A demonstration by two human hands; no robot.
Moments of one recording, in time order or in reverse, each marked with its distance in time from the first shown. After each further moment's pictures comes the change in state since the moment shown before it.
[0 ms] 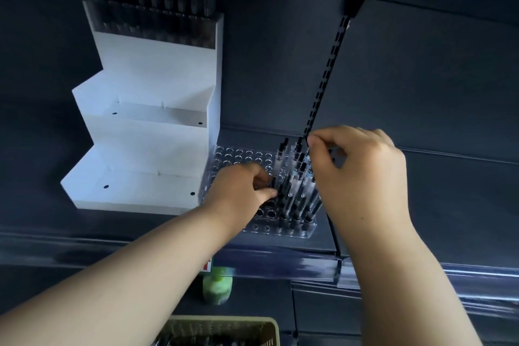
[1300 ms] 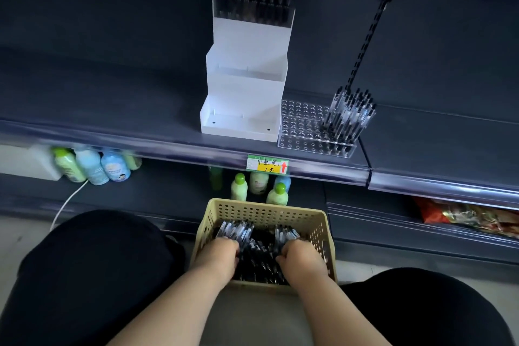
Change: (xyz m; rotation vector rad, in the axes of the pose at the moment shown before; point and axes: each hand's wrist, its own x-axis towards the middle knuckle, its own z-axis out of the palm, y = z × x) left_hand -0.264 -0.142 -0.005 0.566 -0.484 -0.330; right_hand -0.270 -0.049 0.062 -0.310 -1.099 0.451
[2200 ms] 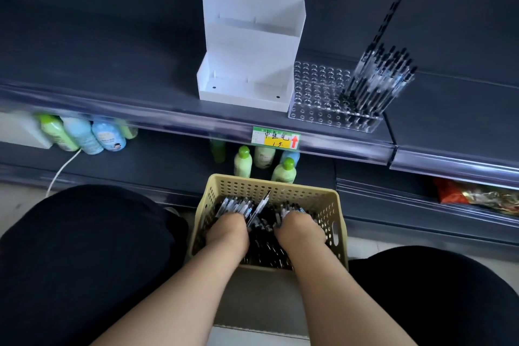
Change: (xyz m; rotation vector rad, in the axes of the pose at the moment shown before) left_hand 0.034 0.018 0.013 -0.164 -0.099 -0.264; right_hand 0.046 -0.022 0.012 -0.122 -0.082 0.174
